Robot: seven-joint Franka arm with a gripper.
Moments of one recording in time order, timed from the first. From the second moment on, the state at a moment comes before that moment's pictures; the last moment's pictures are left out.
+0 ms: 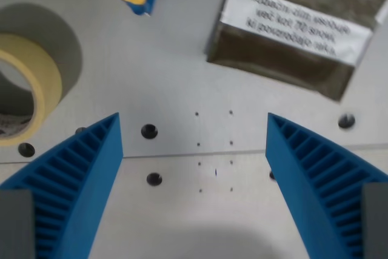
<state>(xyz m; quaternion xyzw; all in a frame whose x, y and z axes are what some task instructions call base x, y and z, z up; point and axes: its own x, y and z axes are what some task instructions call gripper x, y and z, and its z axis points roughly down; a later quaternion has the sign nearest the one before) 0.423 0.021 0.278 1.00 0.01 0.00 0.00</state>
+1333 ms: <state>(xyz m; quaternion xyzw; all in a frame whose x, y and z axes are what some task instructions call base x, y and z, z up) 0.482 0.090 0.202 0.96 0.29 0.01 -0.01</state>
